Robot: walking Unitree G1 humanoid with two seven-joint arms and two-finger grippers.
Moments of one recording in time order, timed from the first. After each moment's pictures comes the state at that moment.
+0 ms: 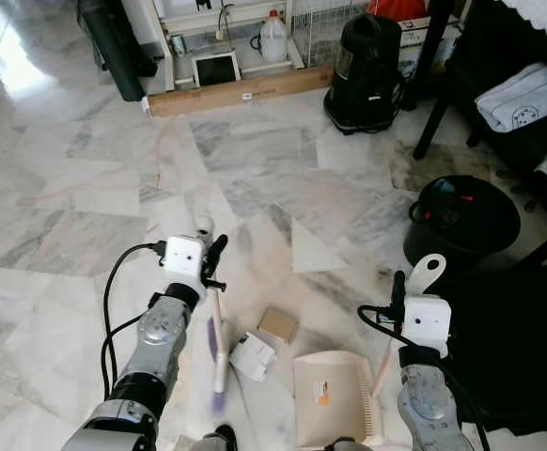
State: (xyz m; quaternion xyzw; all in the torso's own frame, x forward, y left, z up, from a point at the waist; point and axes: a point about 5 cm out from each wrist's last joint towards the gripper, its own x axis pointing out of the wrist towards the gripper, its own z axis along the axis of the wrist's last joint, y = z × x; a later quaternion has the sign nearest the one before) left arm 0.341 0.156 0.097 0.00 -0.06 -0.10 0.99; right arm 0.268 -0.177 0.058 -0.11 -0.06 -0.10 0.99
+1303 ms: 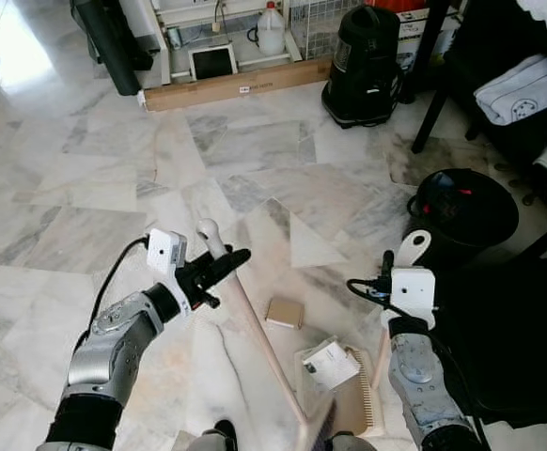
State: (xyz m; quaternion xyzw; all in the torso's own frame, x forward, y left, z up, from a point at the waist) left arm 0.304 0.156 0.137 -0.11 0.01 -0.38 0.92; right arm 0.304 -0.169 0.069 -0.12 -0.04 -0.09 0.99
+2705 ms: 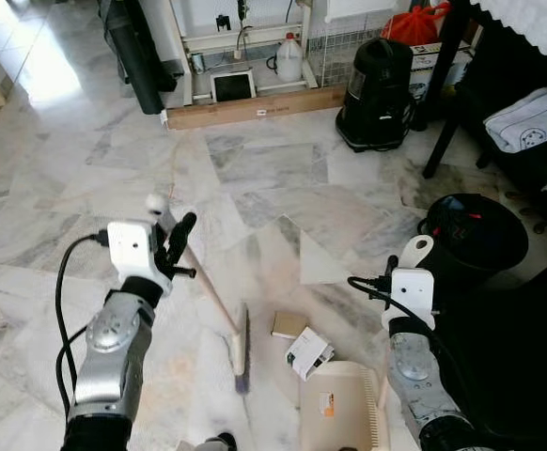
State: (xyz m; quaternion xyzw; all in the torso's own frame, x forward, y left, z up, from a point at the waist) left arm 0.301 0.181 0.145 -0.02 -0.10 -0.08 0.99; right arm 0.305 -0.180 0.058 -0.12 -0.02 -0.13 0.98
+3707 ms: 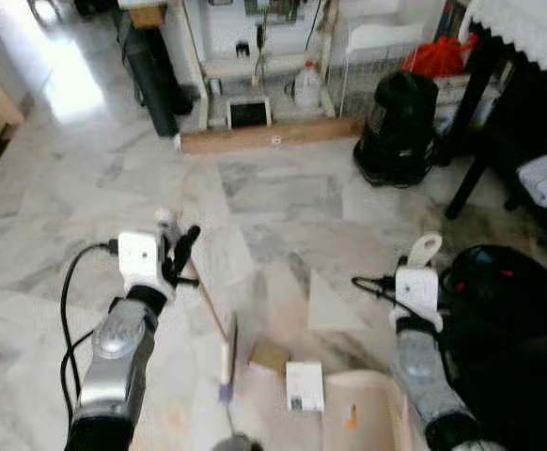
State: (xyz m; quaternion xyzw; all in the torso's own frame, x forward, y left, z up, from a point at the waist) left arm 0.304 0.173 0.137 0.00 -0.09 -0.10 0.99; right arm 0.305 -0.188 0.058 -0.15 -0.02 -0.16 0.98
